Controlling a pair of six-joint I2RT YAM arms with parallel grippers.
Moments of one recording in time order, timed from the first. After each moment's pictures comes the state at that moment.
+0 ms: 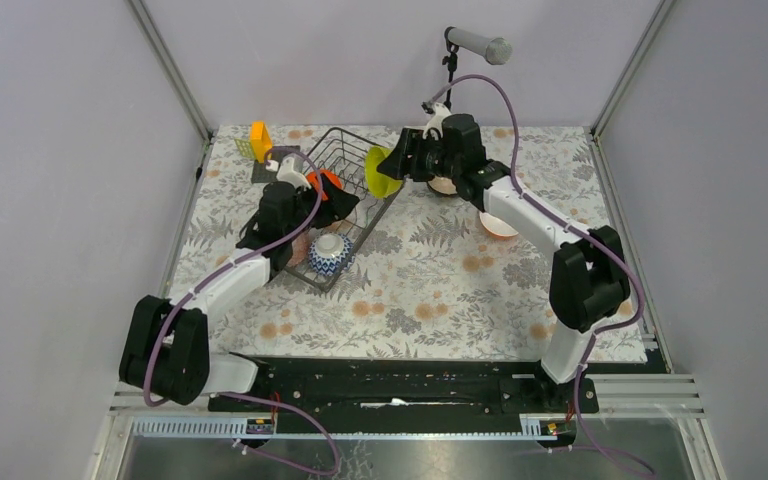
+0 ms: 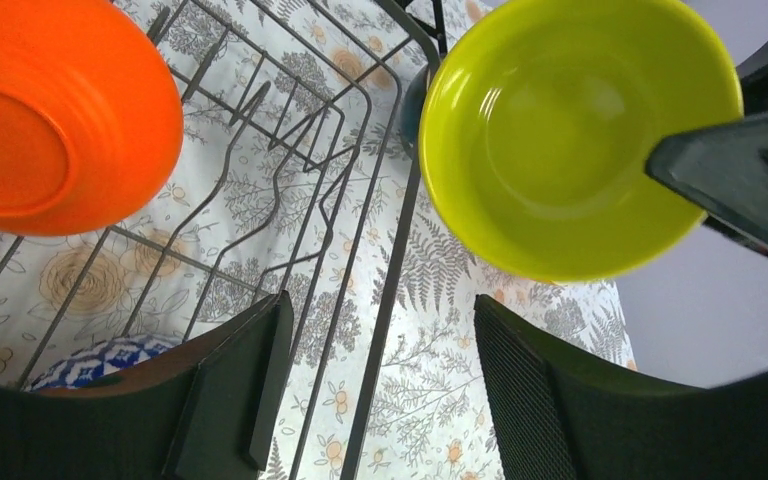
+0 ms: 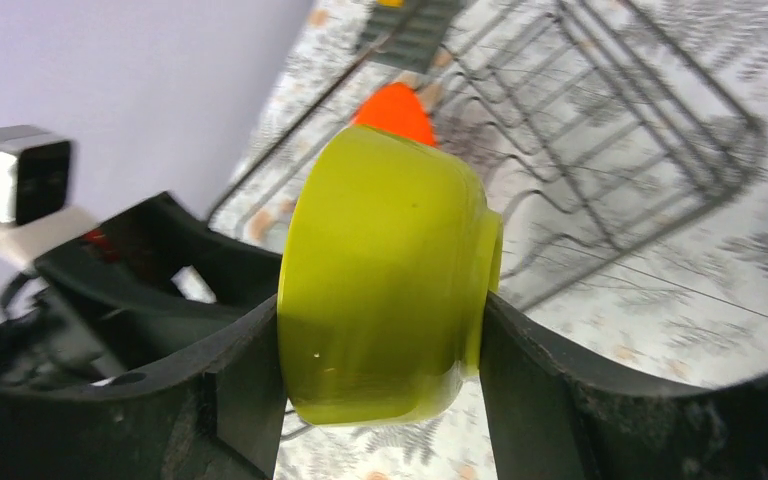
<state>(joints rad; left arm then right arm) -0.33 1.31 0.74 0.28 0.20 -0.69 0.50 1.79 1.48 -0.09 -0.35 0.51</state>
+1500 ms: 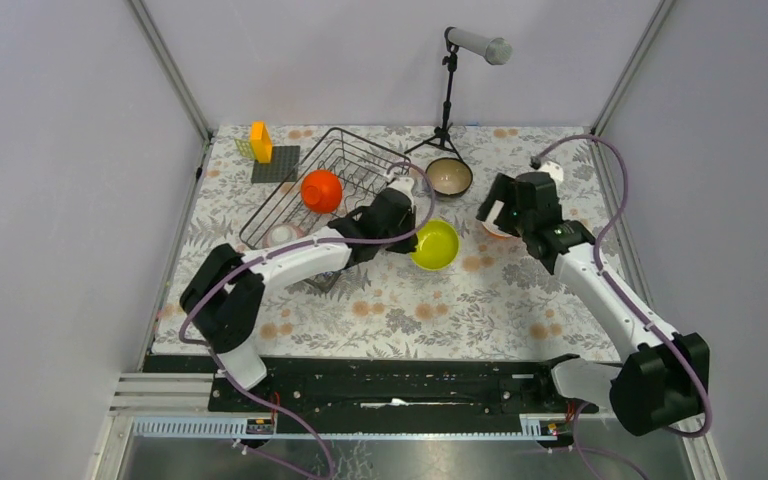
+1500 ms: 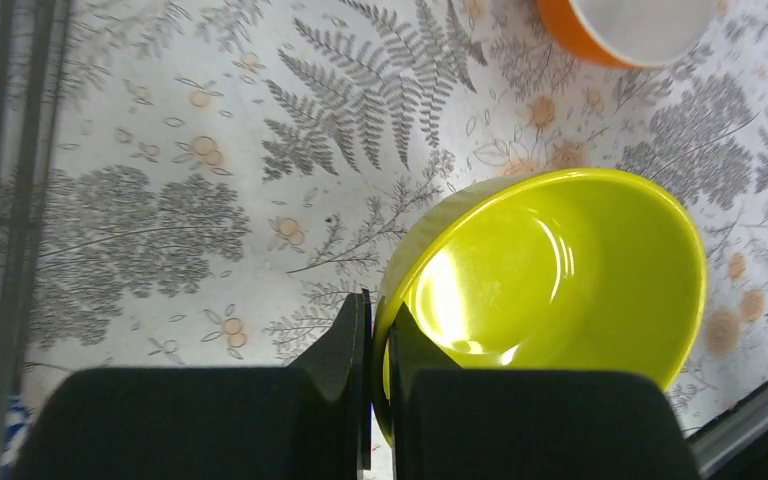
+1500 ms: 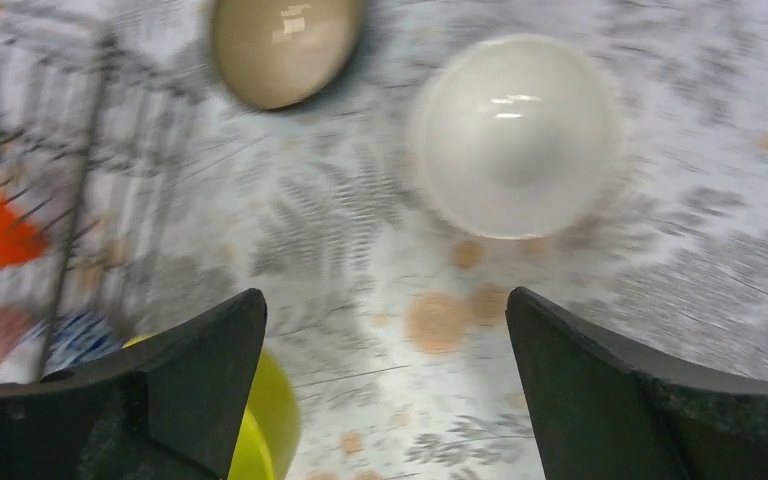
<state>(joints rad) -0.78 1.66 1.15 -0.16 -0.08 -0.53 0.35 1.22 0.96 -0.35 0.18 0.57</state>
